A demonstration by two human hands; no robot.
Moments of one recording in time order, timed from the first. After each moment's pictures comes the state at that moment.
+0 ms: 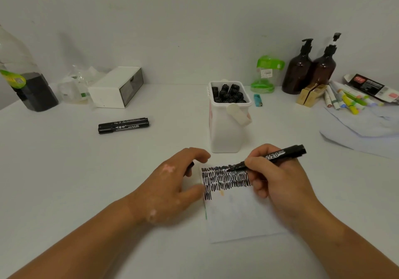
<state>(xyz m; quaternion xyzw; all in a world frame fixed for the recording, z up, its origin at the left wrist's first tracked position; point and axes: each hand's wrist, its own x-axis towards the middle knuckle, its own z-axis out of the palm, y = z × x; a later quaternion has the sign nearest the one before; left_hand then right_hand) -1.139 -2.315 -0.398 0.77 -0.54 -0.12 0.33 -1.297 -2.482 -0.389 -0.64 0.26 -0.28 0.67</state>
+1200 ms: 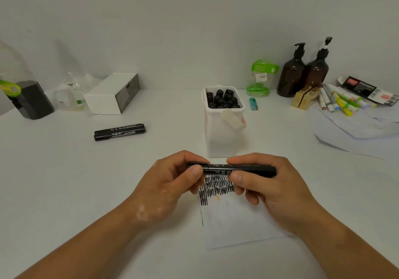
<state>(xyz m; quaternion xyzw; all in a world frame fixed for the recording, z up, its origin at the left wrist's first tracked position) -1.139 -2.326 -0.405 0.59 -0.43 -0.30 0.61 -1.306 -2.483 -0.383 -0.70 0.15 -0.22 0.66</state>
